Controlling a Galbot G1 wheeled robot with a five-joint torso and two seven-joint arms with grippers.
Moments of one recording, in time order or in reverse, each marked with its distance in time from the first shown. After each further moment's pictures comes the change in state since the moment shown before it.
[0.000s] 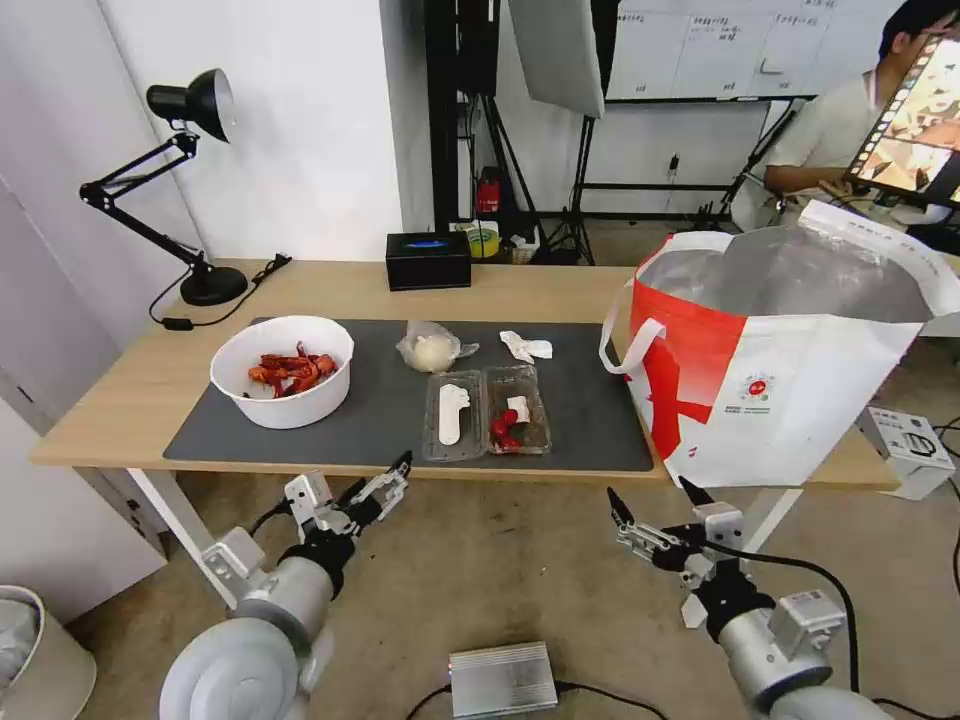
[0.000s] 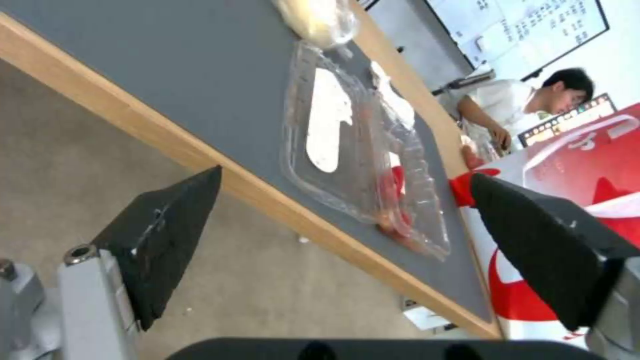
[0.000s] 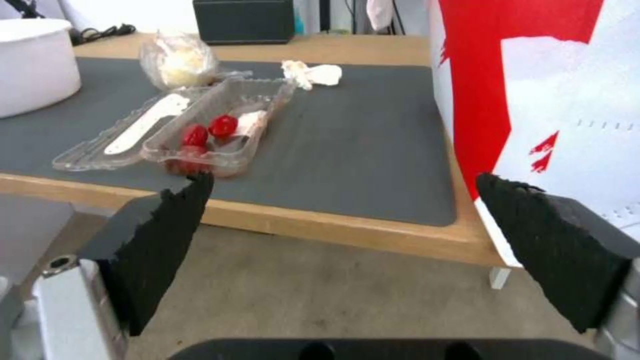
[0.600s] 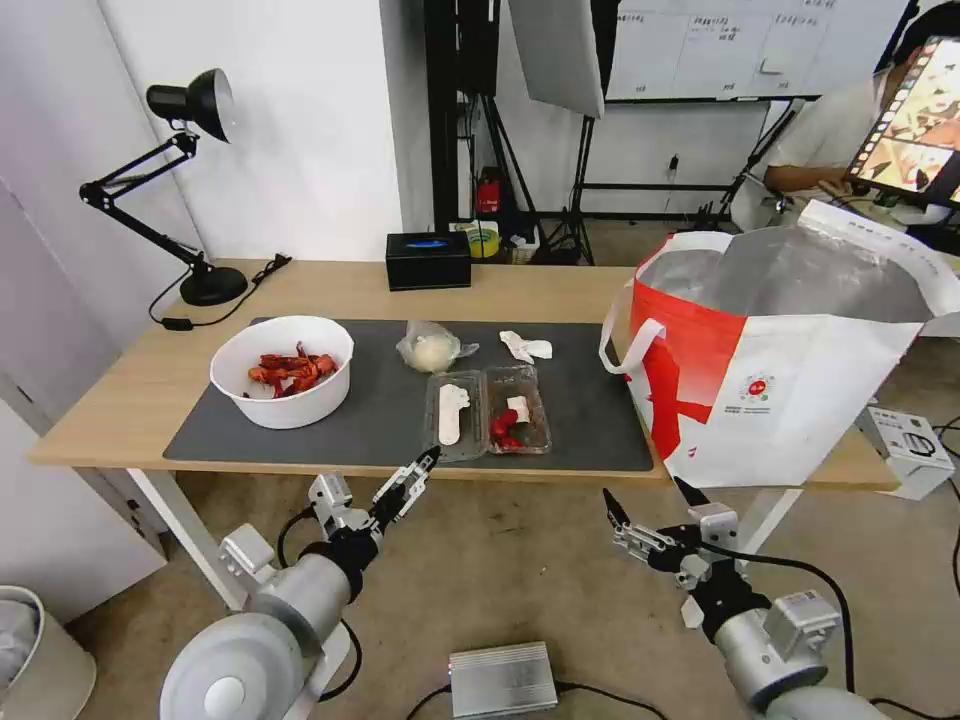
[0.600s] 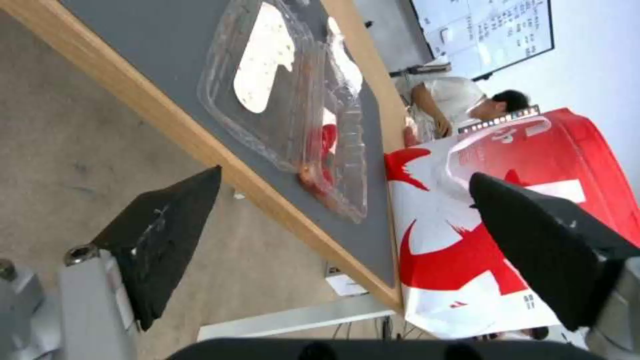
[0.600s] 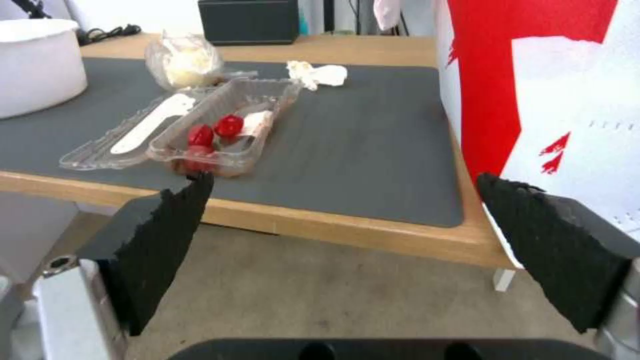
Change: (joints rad) left arm -0.015 -0.016 0.024 -0.042 -0.266 0.016 -0.098; right arm 0.002 -0.001 -0.008 -0.003 -0.005 0.005 -0.005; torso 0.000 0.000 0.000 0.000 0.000
